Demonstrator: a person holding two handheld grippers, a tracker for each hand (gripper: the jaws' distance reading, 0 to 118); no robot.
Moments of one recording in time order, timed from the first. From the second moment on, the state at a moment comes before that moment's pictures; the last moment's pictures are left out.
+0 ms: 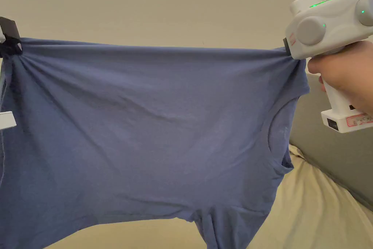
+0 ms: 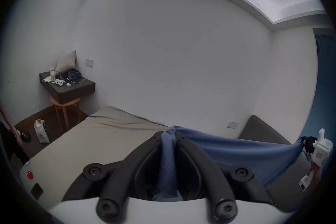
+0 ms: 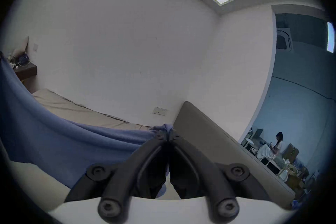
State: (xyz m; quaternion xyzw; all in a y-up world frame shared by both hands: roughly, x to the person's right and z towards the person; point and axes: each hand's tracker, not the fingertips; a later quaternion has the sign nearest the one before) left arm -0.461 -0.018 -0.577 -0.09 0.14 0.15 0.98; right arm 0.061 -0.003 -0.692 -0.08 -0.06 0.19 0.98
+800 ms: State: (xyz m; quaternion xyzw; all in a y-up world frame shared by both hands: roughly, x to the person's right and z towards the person) left arm -0.486 -0.307 -0.691 -0.31 0.16 0.19 0.92; right arm 0.010 -0.270 -0.788 -0.28 0.04 0.19 0.94
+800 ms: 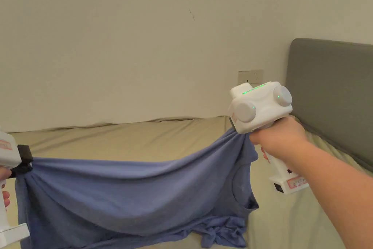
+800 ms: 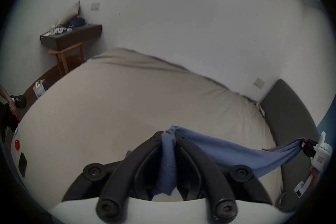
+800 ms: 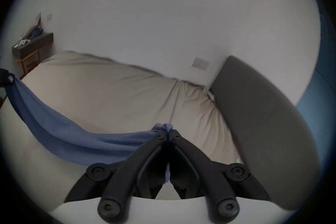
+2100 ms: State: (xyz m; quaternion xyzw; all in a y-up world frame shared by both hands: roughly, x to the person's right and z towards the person) left arm -0.459 -0.479 -0.309 -0.55 -0.03 0.10 0.83; right arm 0.141 -0.500 -0.393 -0.53 0.20 0.27 0.78
